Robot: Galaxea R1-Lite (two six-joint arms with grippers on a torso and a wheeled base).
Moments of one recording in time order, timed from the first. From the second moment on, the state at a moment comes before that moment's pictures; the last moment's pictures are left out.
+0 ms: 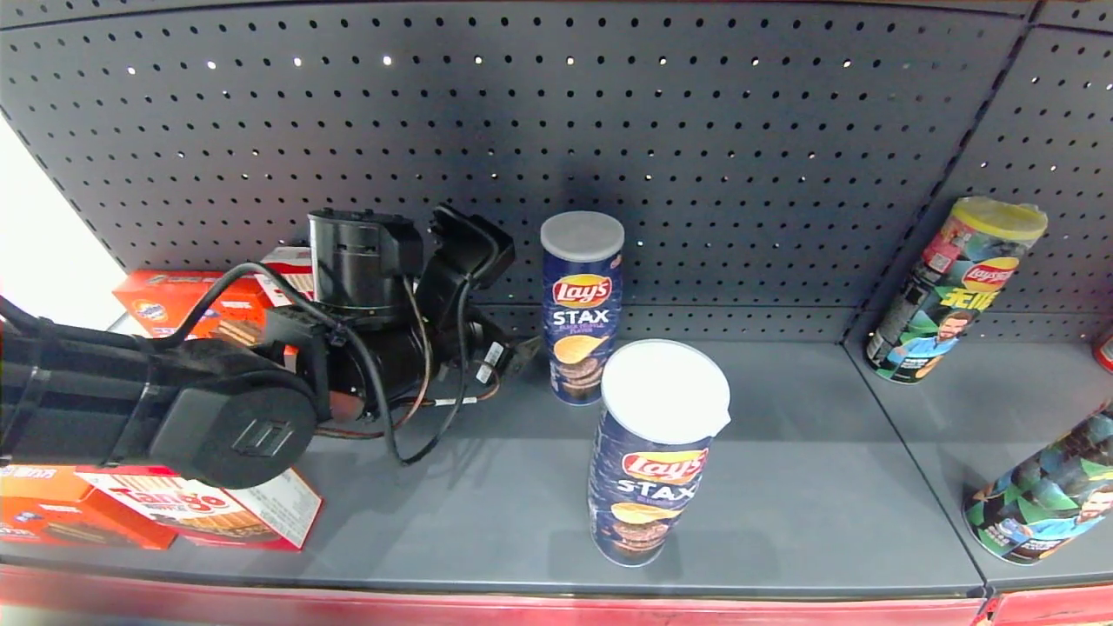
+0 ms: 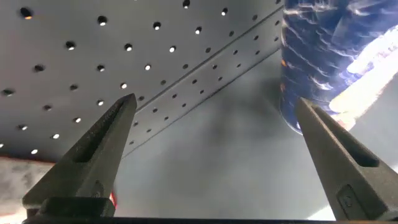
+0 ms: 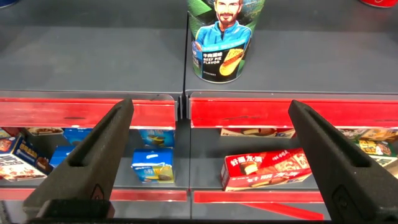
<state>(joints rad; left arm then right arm) -0.50 1.84 -1.06 -0.53 0.13 0.37 -0.02 0.01 0.00 0.00 -0.01 -0.01</state>
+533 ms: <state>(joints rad) -0.51 1.90 -1.13 -0.53 0.12 0.37 -0.02 0.01 0.00 0.00 -0.01 -0.01</state>
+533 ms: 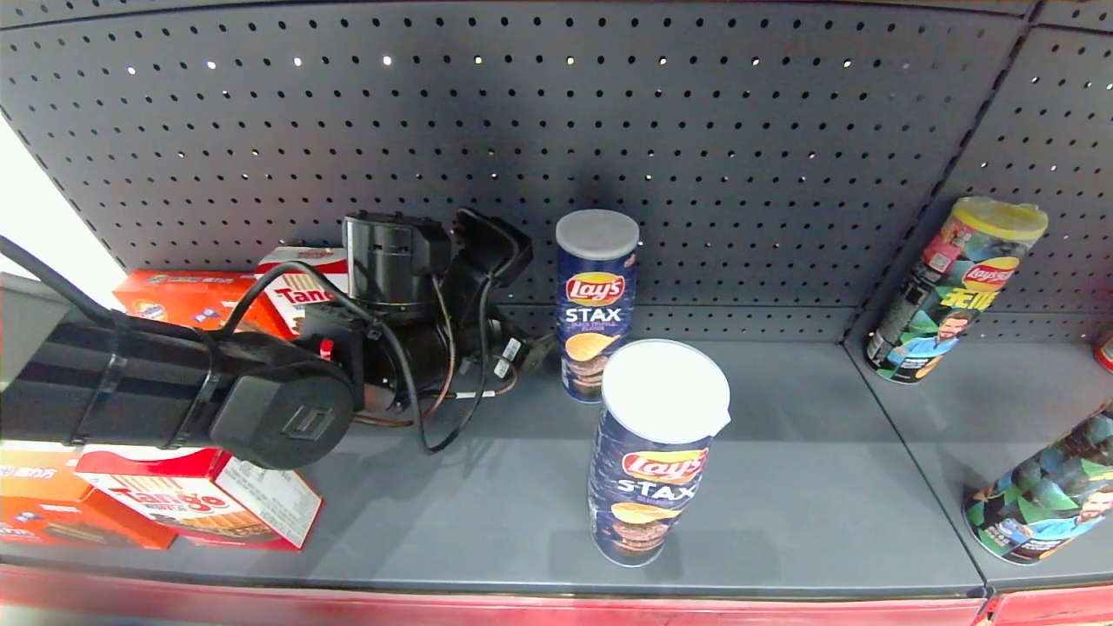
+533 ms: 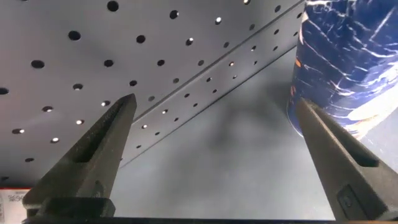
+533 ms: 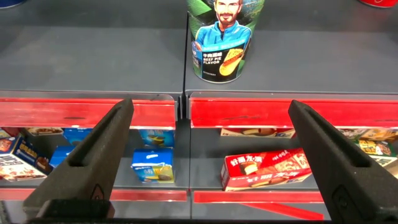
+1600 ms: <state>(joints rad) -0.50 1.61 -0.91 -0.65 0.20 0.34 -0.02 0.01 0.00 0.00 -0.01 -0.01</state>
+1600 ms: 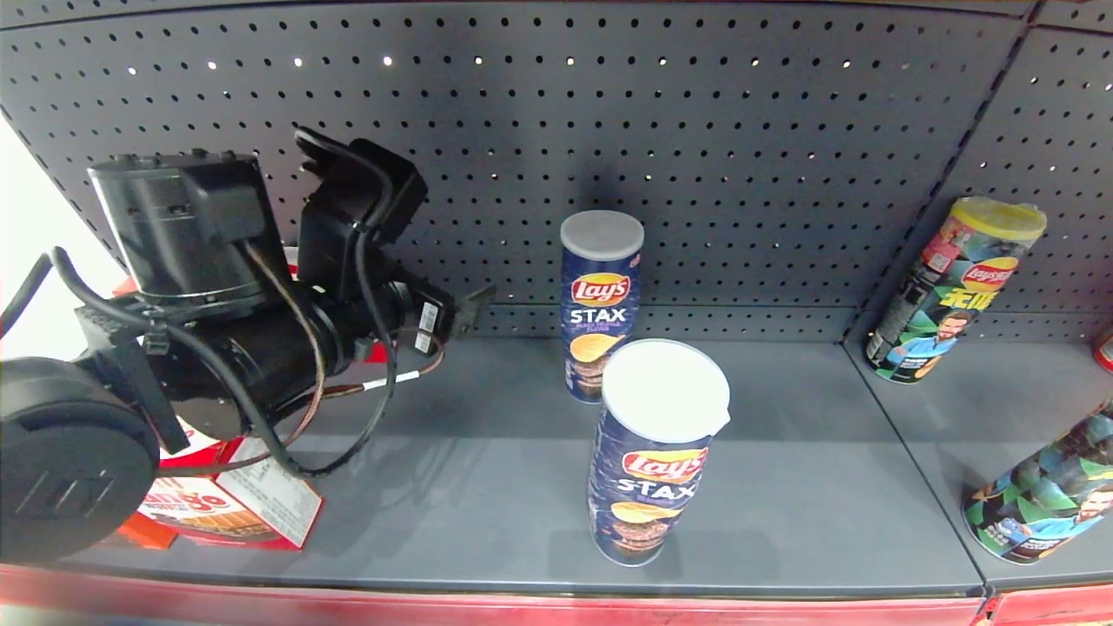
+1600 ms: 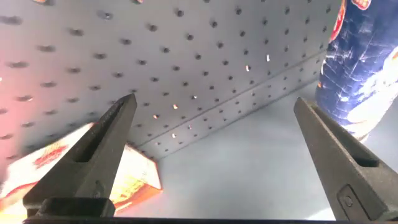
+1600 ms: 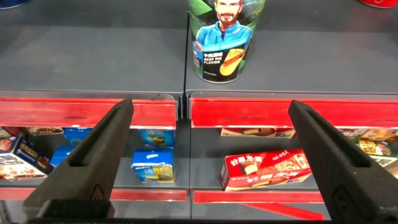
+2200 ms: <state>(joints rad) -0.50 1.51 -0.80 -0.68 0.19 0.34 0.00 0.15 -0.27 0.01 -0.02 0.07</state>
